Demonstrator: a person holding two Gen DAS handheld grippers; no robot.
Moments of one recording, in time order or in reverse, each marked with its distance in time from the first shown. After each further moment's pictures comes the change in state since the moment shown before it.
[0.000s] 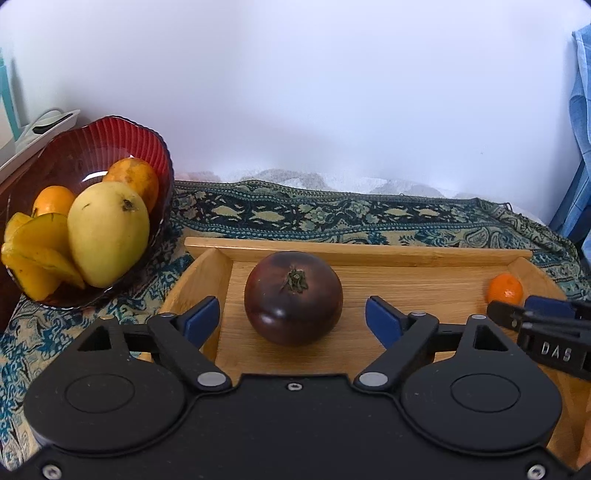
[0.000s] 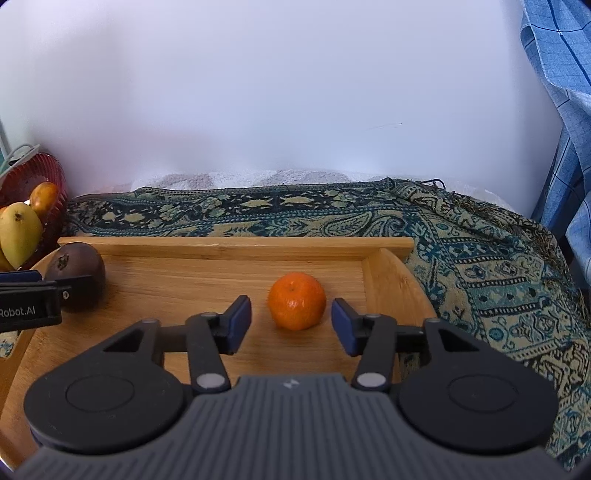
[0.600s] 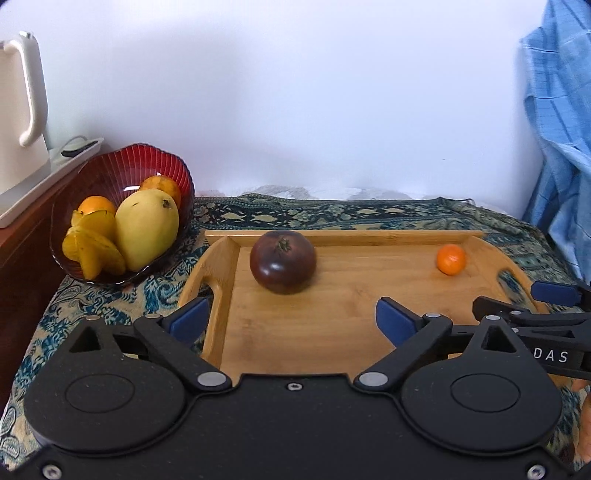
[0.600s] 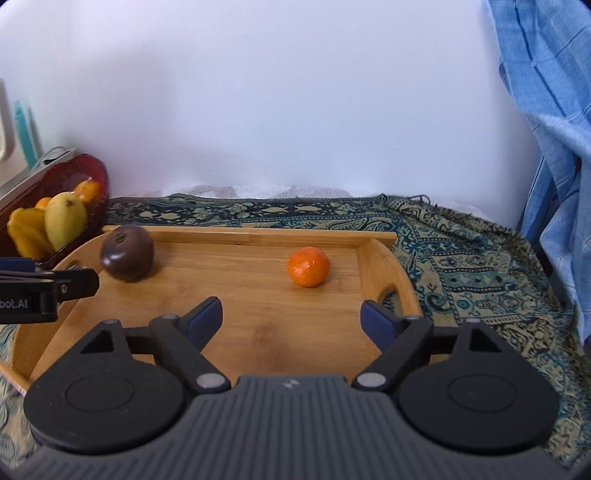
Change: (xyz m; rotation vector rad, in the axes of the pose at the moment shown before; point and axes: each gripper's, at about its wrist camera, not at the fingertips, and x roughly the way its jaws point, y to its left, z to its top) left arm -0.099 -0.012 -0.049 0.065 -0.101 -0.012; right arm -0.084 0.014 -0.040 -0.051 -0.110 0.012
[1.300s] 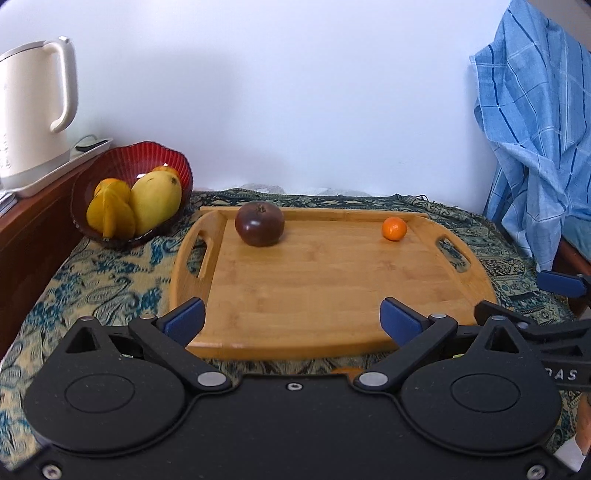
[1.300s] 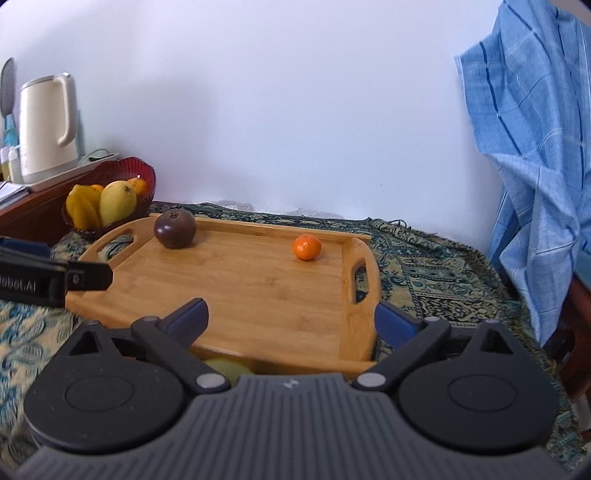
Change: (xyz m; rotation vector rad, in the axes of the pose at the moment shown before) left arm -0.096 -0.010 -0.077 -0.024 -0.079 -0.061; right arm -0.111 0.003 -0.072 -0.111 -0.163 -0.008
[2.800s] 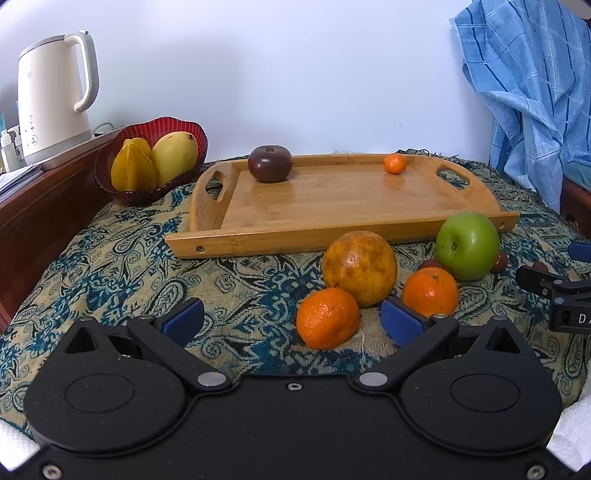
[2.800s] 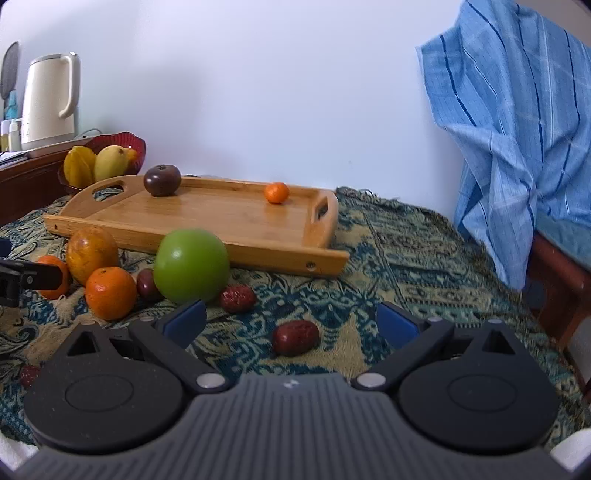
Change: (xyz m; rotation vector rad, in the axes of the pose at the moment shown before) left arm -0.024 -0.008 -0.095 0.092 -0.002 0.060; right arm -0.033 -0.014 -0.088 0.025 -0.009 -0.070
